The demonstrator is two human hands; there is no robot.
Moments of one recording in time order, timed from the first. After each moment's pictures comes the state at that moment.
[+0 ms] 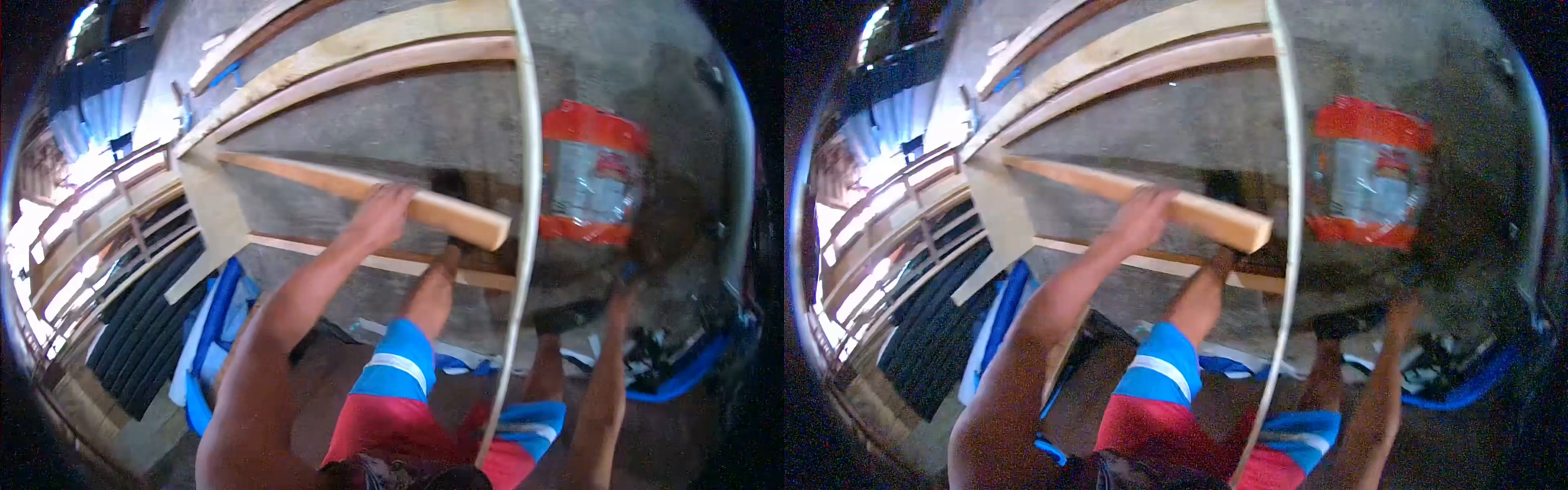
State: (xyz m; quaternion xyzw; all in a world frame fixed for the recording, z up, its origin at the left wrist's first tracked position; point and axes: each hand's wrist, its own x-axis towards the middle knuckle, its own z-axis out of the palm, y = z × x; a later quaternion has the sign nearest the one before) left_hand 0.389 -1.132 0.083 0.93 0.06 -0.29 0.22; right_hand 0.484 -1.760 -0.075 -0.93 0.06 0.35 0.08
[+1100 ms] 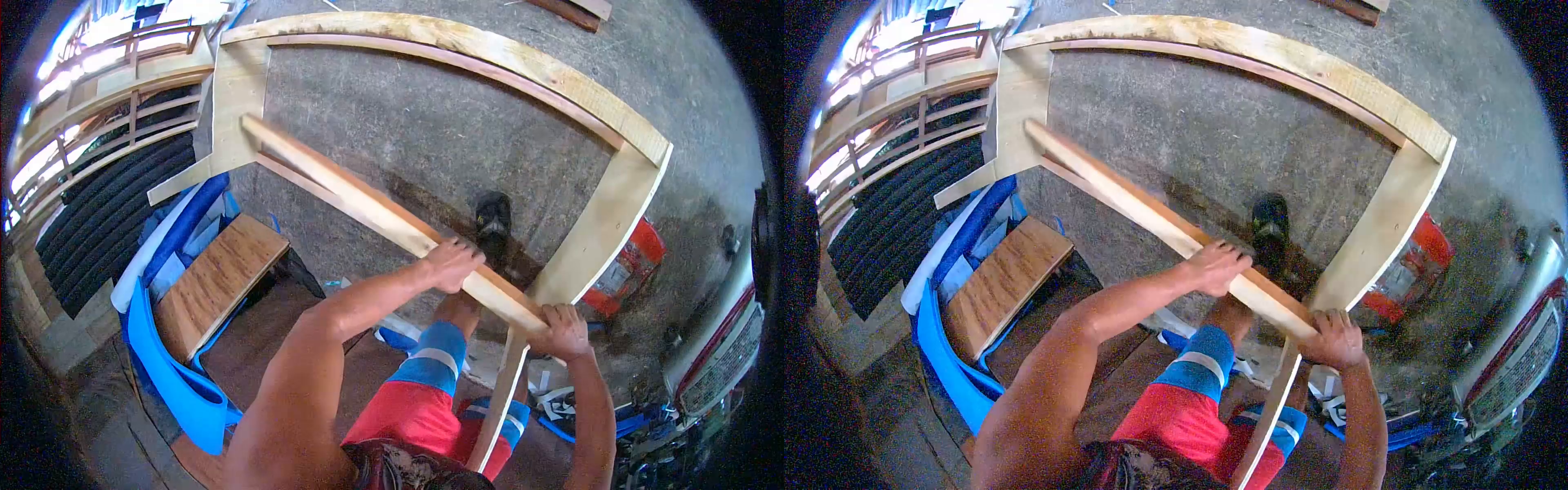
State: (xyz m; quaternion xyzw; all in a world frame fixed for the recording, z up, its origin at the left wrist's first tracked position) left_hand 0.315 -1.137 0.092 0.88 0.07 -0.36 0.31; right_hand 0.525 -1.398 0.113 -0.68 -0.56 0.47 0.07
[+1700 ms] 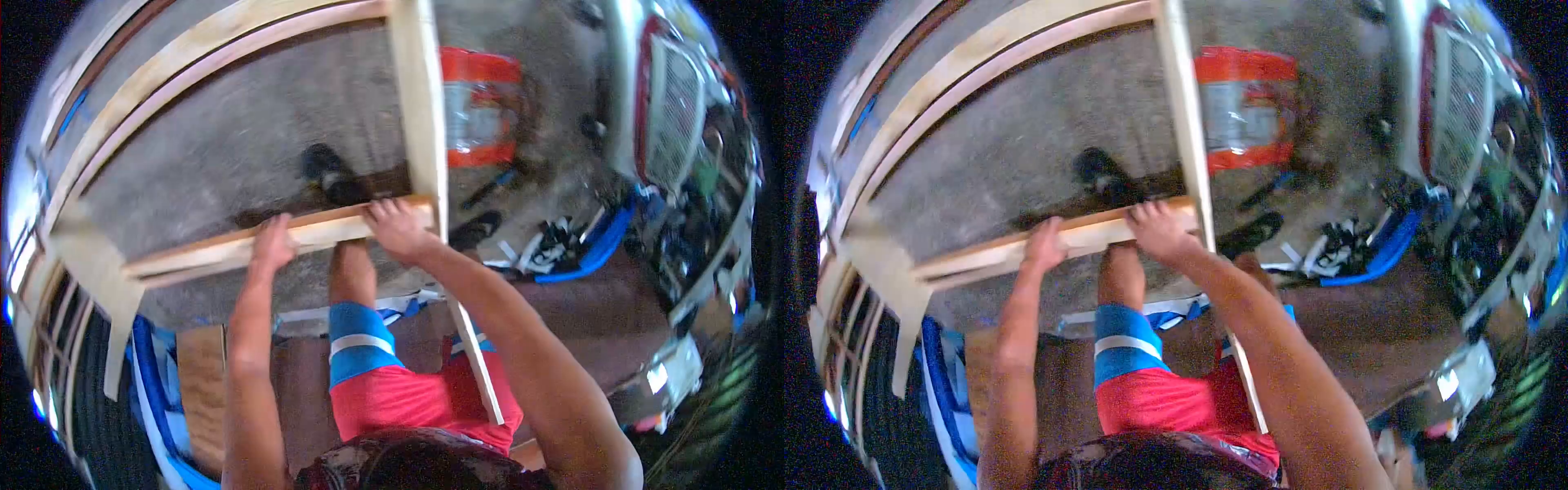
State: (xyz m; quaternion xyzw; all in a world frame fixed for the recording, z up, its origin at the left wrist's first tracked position) left_hand 0.286 -1.104 0.013 0.81 0.19 -0.47 0.29; right_hand 0.447 -1.352 0.056 -0.73 -0.51 0.45 0.00
